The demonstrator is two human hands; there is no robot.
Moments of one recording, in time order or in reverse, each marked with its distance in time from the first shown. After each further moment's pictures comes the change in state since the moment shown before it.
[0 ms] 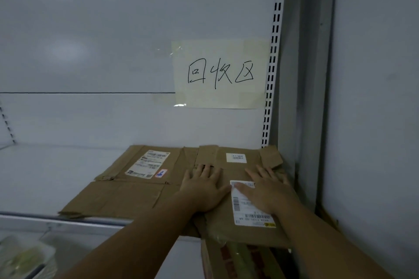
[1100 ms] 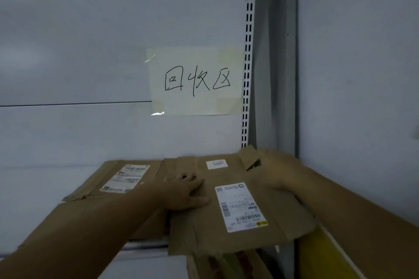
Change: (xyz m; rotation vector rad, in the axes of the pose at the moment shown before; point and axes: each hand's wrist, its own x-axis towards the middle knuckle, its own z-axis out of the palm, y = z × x) left_hand -0.005 -0.026 -0.043 0.102 -0.240 0.228; right_hand -0.026 0.015 -0.082 -0.030 0.045 0.052
